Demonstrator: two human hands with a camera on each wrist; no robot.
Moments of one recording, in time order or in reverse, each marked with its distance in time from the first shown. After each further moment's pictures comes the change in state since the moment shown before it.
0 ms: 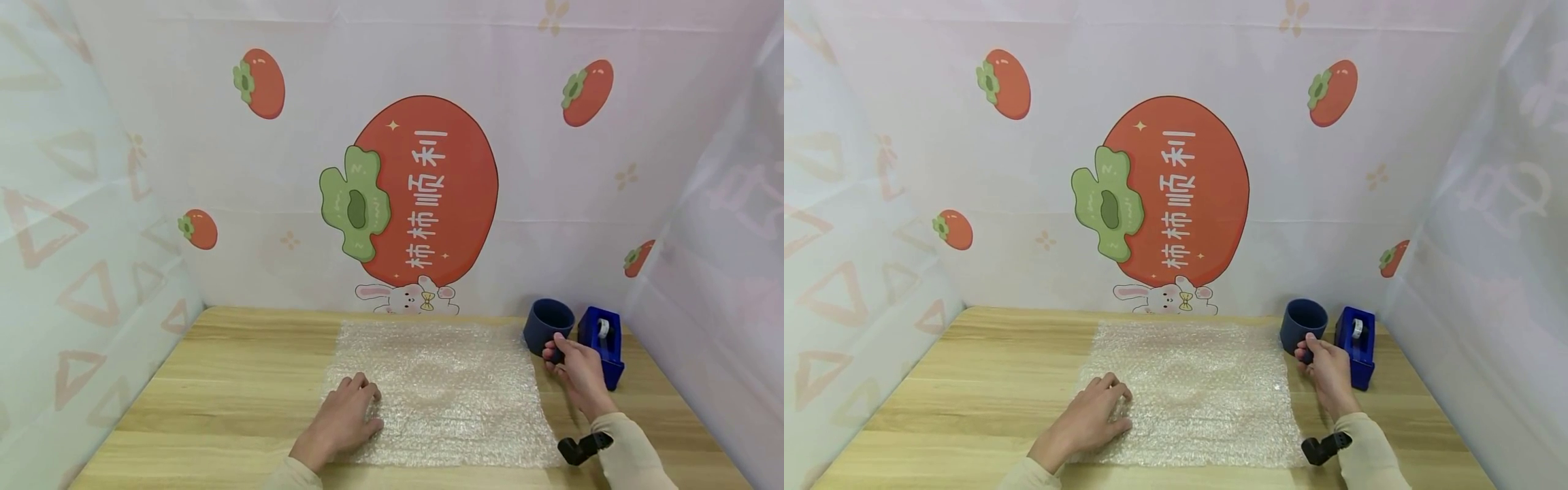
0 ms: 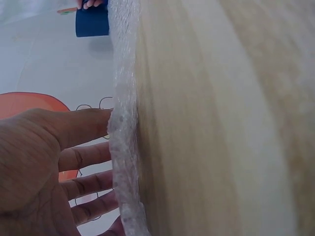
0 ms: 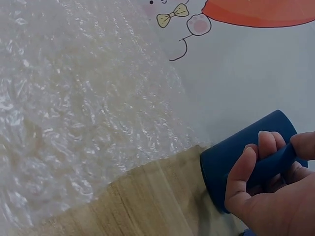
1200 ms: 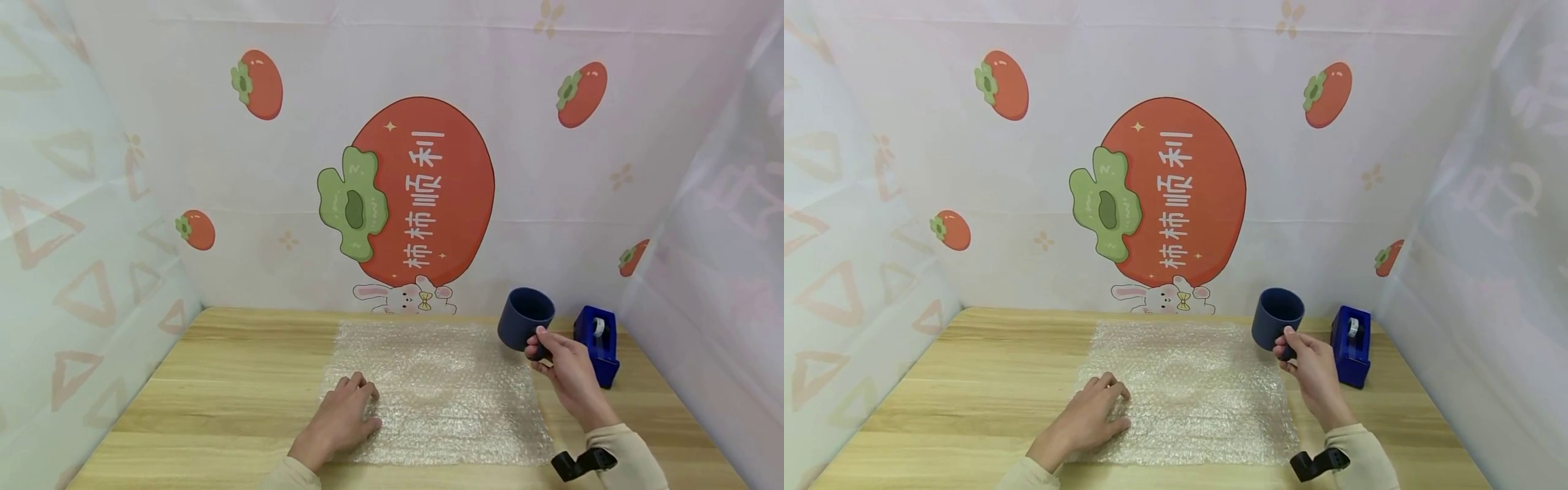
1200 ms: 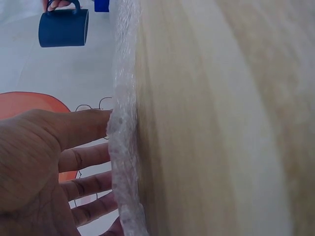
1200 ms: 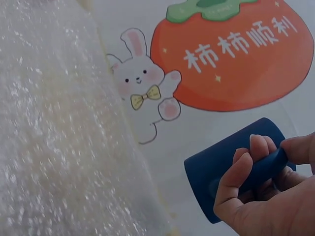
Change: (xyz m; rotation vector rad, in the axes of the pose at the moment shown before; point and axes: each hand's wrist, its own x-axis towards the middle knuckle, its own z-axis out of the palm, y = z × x) left_hand 0.000 0.000 0.000 -0.001 0.009 0.006; right_hand -0.045 -0.034 0.035 0.015 -0.100 -0.094
